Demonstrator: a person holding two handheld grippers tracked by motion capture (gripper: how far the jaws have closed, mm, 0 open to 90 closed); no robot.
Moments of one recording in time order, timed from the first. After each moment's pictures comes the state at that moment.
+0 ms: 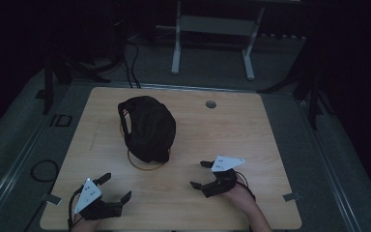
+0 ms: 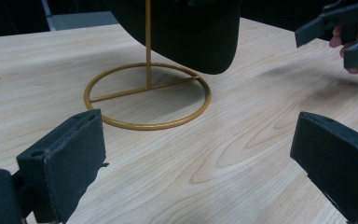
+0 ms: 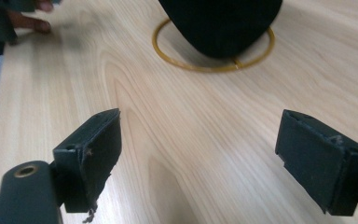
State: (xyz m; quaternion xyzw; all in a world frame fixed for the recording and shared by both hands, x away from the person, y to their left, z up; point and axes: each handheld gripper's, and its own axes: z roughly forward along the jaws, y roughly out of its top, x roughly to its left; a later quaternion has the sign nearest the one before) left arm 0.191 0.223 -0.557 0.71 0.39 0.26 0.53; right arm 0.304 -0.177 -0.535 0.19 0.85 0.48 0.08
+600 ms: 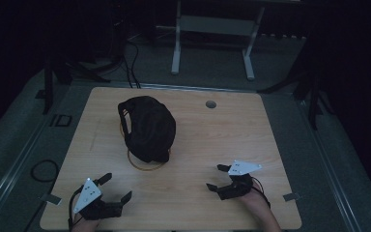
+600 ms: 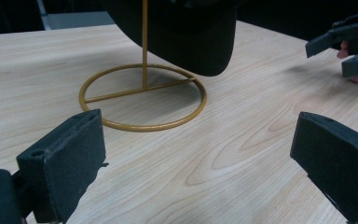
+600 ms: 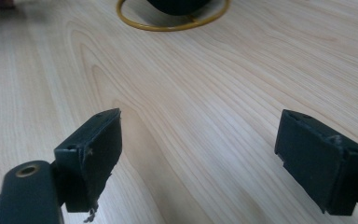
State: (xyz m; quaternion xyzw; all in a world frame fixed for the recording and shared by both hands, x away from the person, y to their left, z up) left arm 0.192 0.224 -0.557 0.71 0.39 0.25 0.54; right arm 0.297 -0.233 -0.551 0.25 0.84 0.46 0.11
